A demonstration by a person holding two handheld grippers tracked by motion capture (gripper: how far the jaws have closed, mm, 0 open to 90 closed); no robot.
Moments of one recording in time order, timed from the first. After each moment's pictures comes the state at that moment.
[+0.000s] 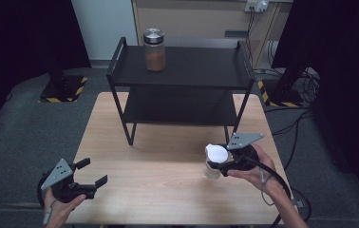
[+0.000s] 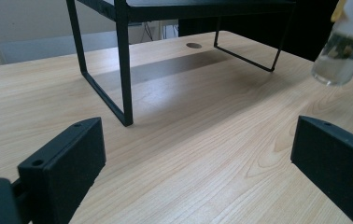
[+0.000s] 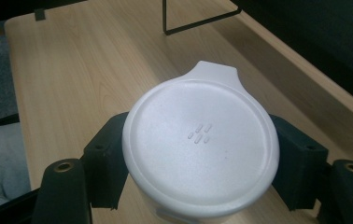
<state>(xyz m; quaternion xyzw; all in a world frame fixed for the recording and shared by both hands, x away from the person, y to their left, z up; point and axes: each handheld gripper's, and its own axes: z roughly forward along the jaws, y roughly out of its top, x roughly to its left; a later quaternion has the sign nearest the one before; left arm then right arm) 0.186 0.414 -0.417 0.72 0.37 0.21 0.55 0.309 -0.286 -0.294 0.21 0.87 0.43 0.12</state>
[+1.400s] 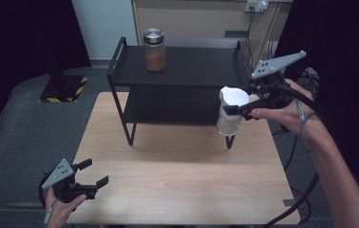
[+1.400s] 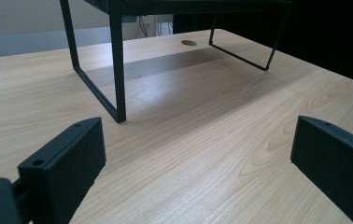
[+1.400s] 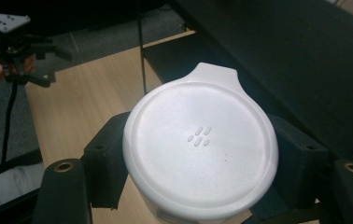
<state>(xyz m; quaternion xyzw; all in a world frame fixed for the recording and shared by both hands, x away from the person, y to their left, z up) 0.190 0.415 -0.419 0.72 0.38 0.20 0.55 0.338 -0.292 -0.099 0.22 0.87 0.42 0.14</state>
